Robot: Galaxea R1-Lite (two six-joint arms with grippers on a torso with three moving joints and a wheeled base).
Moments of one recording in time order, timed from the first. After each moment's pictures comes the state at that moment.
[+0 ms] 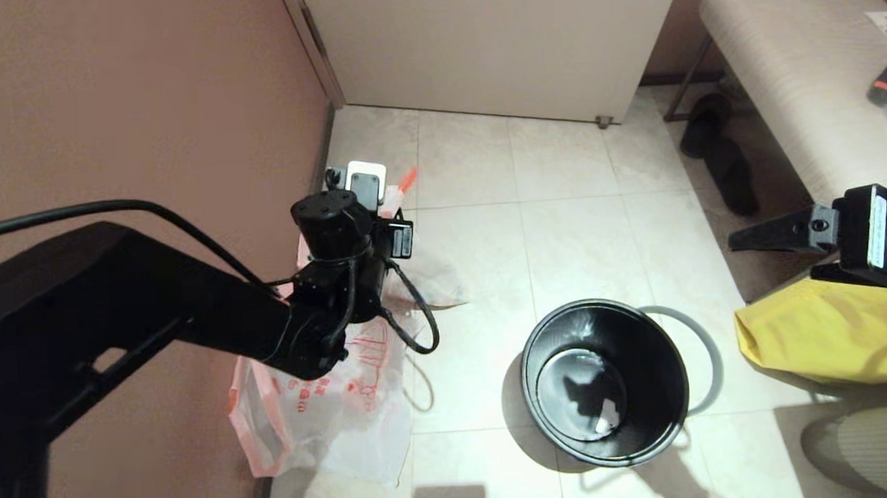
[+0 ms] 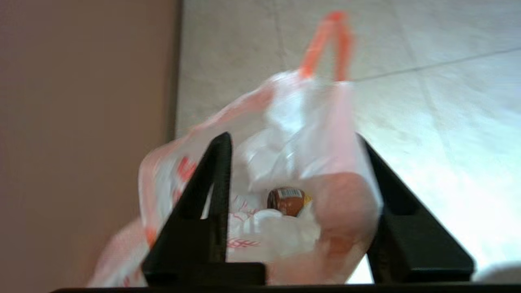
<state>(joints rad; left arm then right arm) -0.50 2.08 -1.13 -1.07 0.53 0.29 0.39 1.29 -1.23 0.46 -0.05 0.50</state>
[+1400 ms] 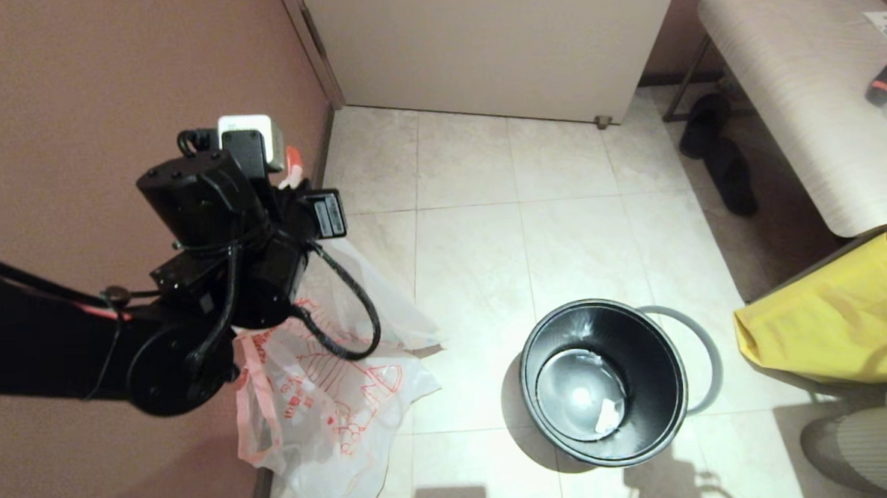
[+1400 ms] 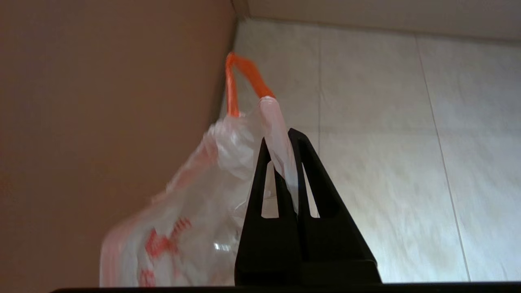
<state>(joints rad) -0.45 1.78 -0.96 -1.02 0.60 0.18 0.39 1.05 -0.86 0.54 -0.26 0.51</state>
